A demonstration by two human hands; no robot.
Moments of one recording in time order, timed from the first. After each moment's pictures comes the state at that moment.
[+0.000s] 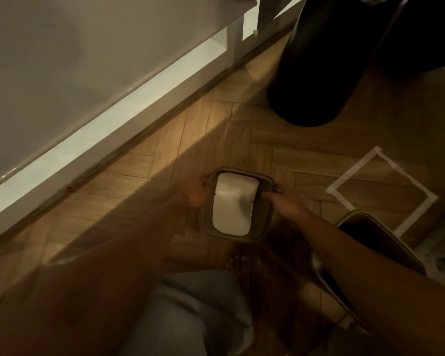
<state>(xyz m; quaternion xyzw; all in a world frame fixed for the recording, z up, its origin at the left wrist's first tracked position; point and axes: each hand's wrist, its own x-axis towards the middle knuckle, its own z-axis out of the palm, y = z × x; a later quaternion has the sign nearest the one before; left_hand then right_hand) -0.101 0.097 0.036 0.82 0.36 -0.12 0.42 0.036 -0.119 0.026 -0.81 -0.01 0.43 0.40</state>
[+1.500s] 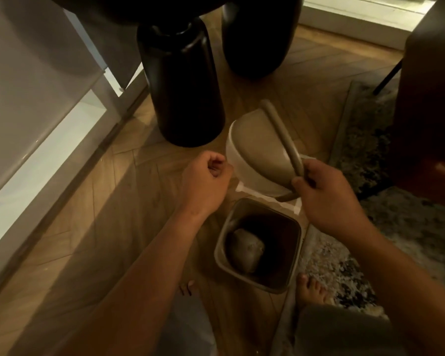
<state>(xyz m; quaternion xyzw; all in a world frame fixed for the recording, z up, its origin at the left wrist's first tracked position) 0.051 -0.152 0.196 0.83 0.17 0.08 0.53 0.073 -0.382 0.239 -0.89 -0.07 0.08 0.44</state>
